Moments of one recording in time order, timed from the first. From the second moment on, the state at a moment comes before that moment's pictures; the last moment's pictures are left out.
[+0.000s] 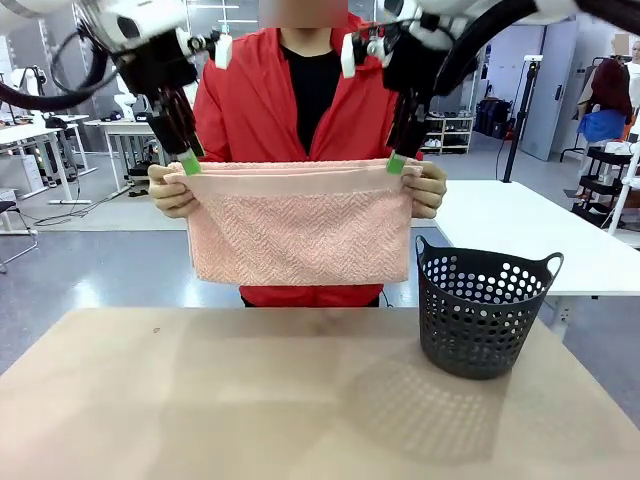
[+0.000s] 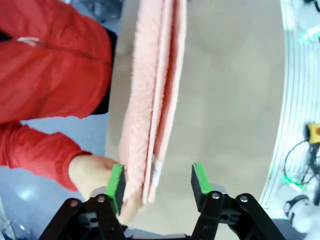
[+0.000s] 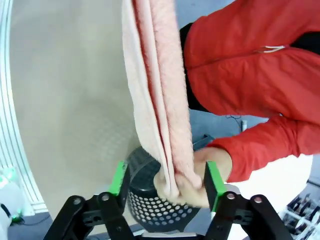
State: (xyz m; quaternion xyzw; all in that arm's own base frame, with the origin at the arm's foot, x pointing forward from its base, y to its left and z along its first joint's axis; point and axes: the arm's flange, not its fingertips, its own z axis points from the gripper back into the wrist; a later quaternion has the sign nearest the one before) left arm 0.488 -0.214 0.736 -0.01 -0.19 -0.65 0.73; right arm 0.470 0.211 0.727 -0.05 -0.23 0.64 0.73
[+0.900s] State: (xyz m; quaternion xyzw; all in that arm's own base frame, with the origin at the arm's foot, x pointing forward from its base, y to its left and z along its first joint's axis) left arm 0.393 -0.024 0.793 -0.02 -0.31 -0.27 0.91; right arm 0.381 0.035 0.793 0.03 -0.33 0.28 0.90
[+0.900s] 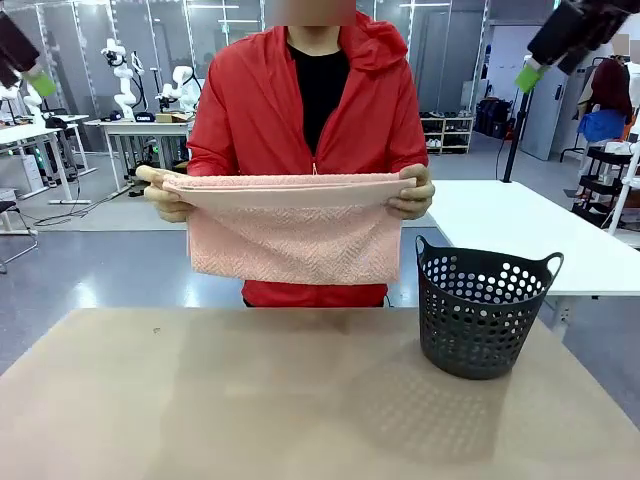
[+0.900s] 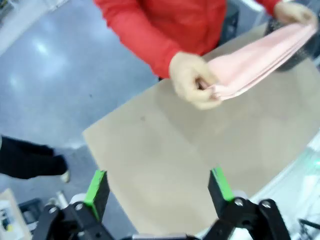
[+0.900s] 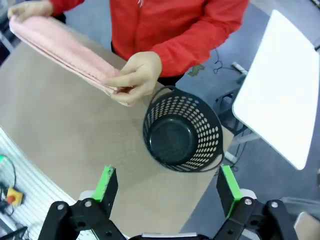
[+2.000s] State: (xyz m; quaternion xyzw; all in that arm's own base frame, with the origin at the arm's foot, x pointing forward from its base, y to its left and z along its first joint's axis) left arm 0.377 -0.008 0.775 -0.01 -0.32 -0.25 0.92; right arm 0.366 0.024 0.783 0.04 -0.34 0.25 0.91
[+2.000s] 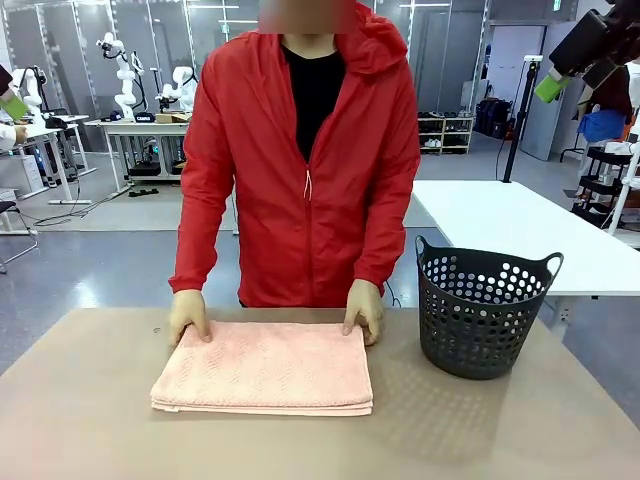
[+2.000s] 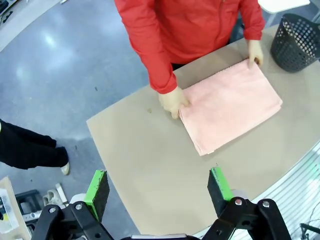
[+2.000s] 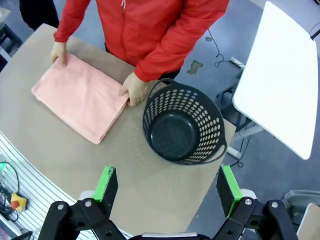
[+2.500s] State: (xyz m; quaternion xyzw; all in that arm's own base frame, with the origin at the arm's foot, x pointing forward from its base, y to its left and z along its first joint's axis) left arm 0.377 -0.008 0.775 -0.01 -0.32 -0.25 0.92; right arm 0.366 0.024 0.783 0.04 -0.34 0.25 0.91
